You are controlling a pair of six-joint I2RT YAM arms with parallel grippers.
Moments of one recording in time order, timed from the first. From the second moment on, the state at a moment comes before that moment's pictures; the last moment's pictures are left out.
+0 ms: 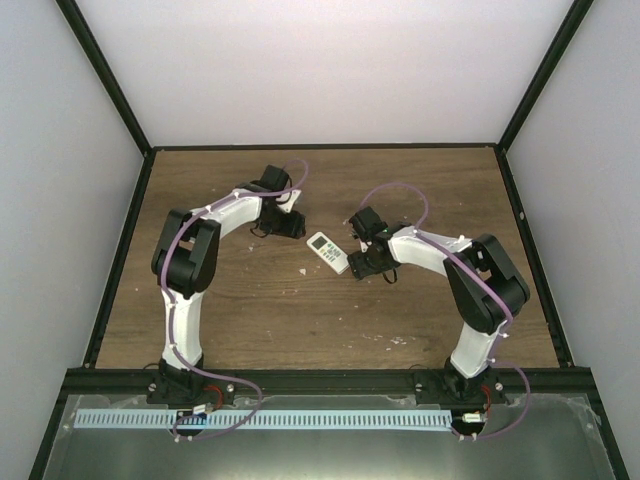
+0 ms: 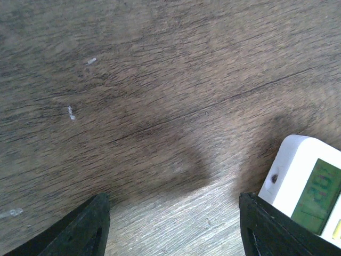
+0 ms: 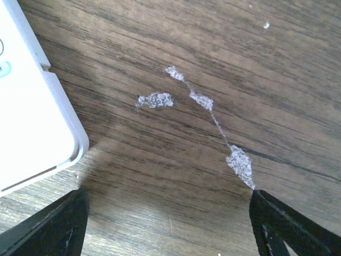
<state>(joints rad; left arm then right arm) -0.40 2.10 1.51 -0.63 0.24 -0.11 0.59 1.76 1.04 -0.55 0.09 0.21</state>
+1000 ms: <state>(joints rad) -0.46 2.16 1.59 -0.63 0.19 -0.08 0.59 1.80 1.09 -0.55 0.07 0.20</state>
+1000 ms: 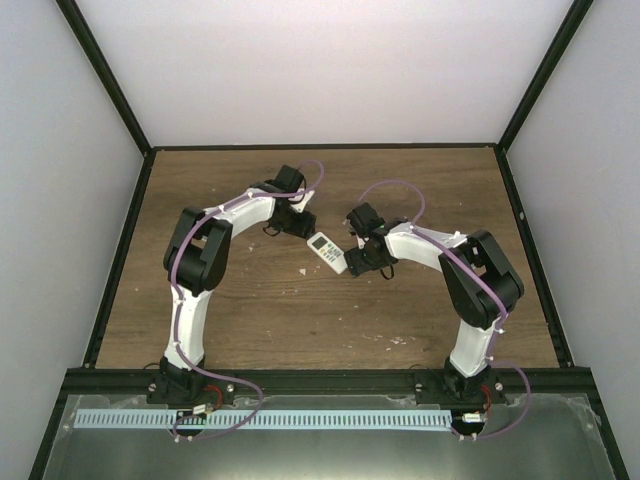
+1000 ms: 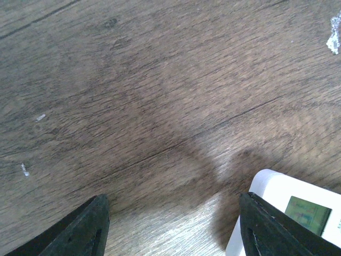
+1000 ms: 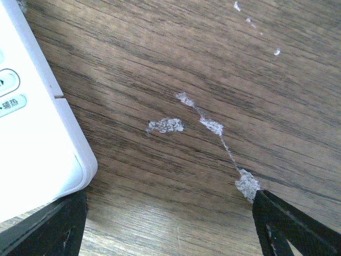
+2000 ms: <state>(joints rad) -0.46 2.12 1.52 -0.56 0.17 -0.14 0.59 1.69 0.92 -0.38 0.09 0.30</state>
